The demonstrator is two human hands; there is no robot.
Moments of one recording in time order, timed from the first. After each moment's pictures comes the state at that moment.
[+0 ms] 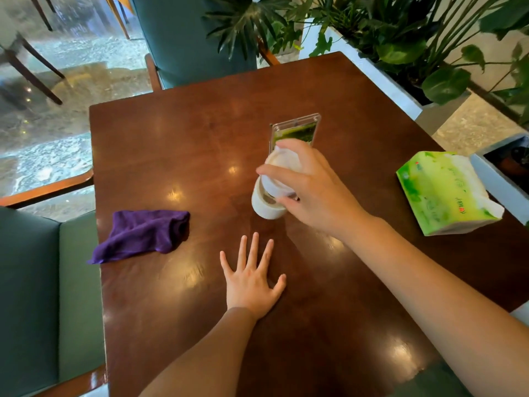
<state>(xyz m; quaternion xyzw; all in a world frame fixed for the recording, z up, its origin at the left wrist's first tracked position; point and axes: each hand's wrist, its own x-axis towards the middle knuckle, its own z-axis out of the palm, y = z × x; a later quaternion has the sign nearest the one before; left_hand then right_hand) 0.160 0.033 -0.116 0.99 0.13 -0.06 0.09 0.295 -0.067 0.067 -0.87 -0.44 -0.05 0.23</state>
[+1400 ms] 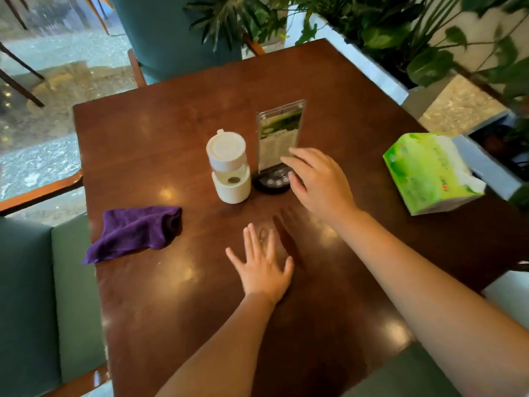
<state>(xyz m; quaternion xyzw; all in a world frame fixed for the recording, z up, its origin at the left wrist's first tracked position) 0.175 -0.003 -0.112 0.98 0.15 -0.12 0.10 0.309 -0.097 0.022 -0.91 -0.34 -0.14 0.19</state>
